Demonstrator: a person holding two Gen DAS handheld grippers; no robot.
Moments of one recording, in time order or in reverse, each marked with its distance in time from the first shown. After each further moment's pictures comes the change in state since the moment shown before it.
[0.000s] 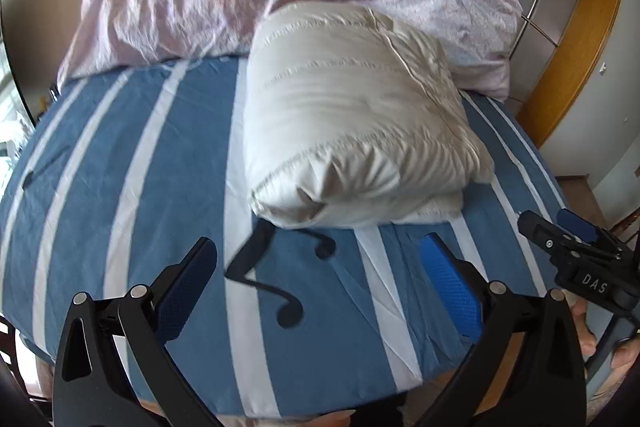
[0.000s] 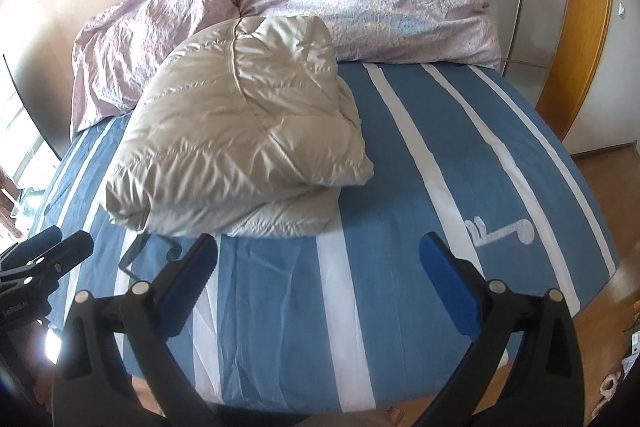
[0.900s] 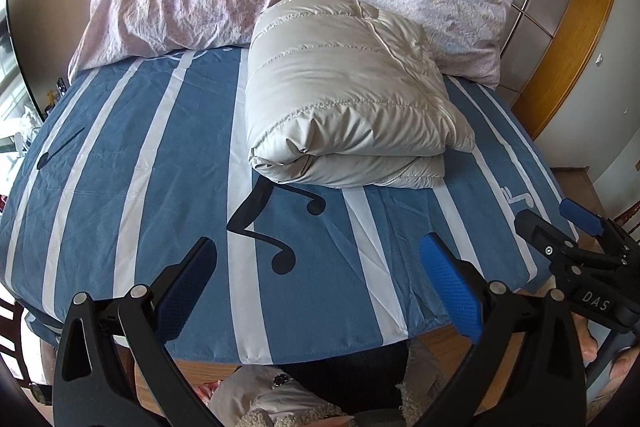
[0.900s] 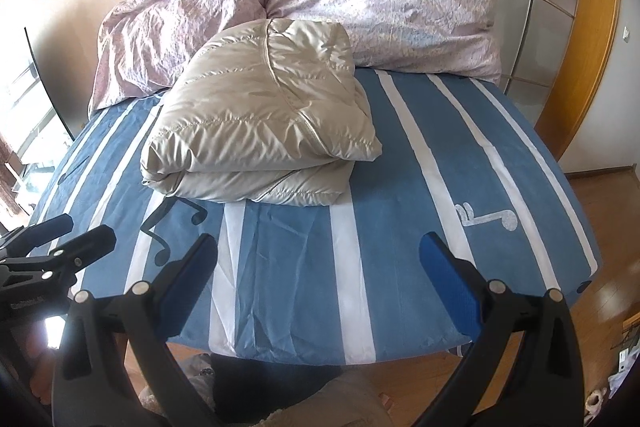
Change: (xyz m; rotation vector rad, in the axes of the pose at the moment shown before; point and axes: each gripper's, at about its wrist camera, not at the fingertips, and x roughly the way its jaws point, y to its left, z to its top) left arm -0.036 -0.013 -0.029 0.012 0.008 0.022; right arm -0.046 0.015 -0.026 -0.076 -0.023 0.005
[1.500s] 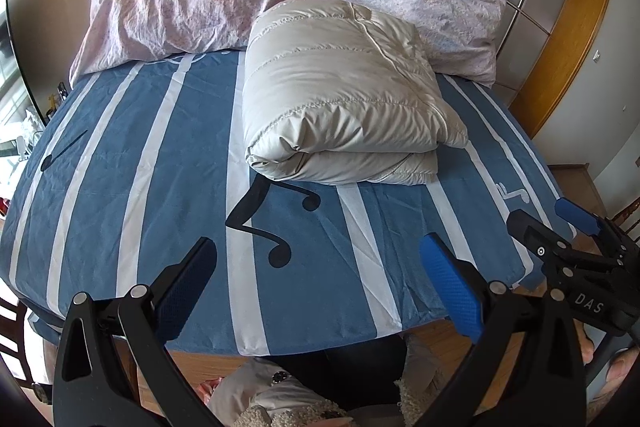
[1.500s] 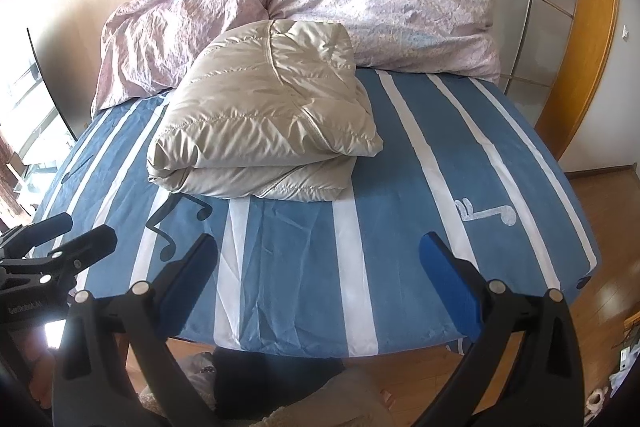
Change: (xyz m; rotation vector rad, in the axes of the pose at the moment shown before) left arm -0.009 -0.008 -0.004 0.012 -0.003 0.002; right arm -0.008 0.001 -0.004 0.004 -0.005 0.006
